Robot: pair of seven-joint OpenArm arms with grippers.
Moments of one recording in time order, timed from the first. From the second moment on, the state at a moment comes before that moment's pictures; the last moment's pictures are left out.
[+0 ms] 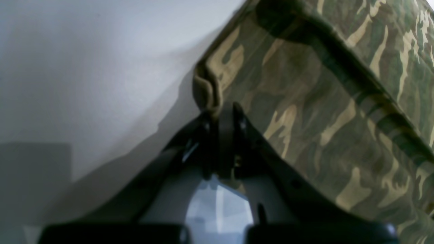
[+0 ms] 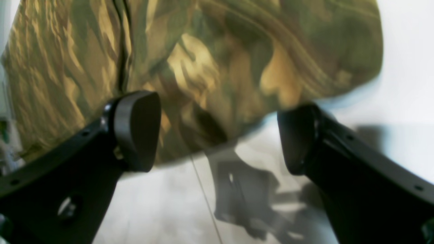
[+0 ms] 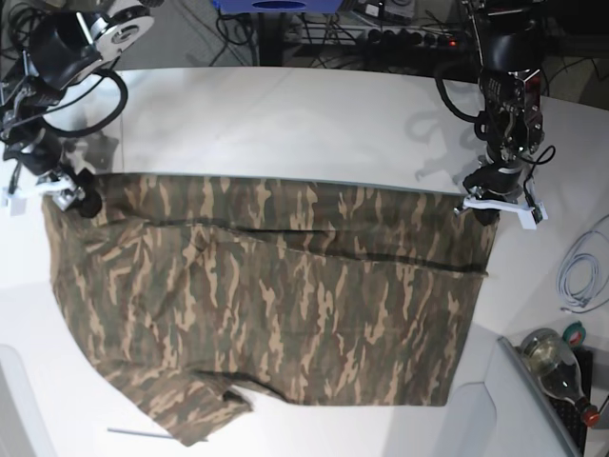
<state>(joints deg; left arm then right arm) 0.3 -13.8 -16.3 53.5 -31.2 -7.6 8.4 7.6 -0.2 62.8 60.4 16.8 39.3 -49.5</state>
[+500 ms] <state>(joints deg) 2.0 -13.8 -16.3 58.2 -31.1 -7.5 14.3 7.5 -0.9 62.0 72.5 14.4 38.7 -61.5</state>
